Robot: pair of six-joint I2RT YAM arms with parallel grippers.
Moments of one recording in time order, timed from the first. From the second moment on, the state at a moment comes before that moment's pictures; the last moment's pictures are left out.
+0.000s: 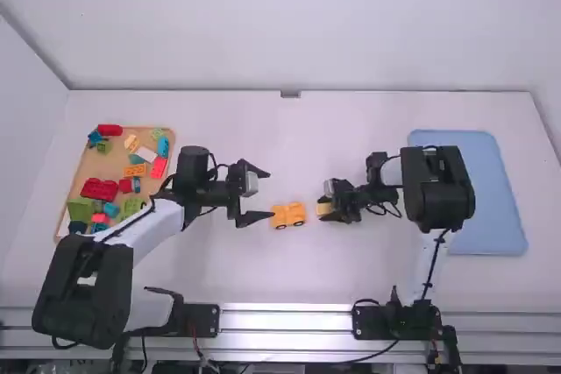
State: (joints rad) left arm -0.16 1.41 0.59 0.08 1.08 0.78; right arm 0.06 2.14 0.97 -0.55 -1.02 -1.66
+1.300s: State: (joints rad) left arm -0.28 1.93 0.59 0.40 0.94 0.71; right arm 0.21 1.78 0.98 -0.60 -0.92 -1.46
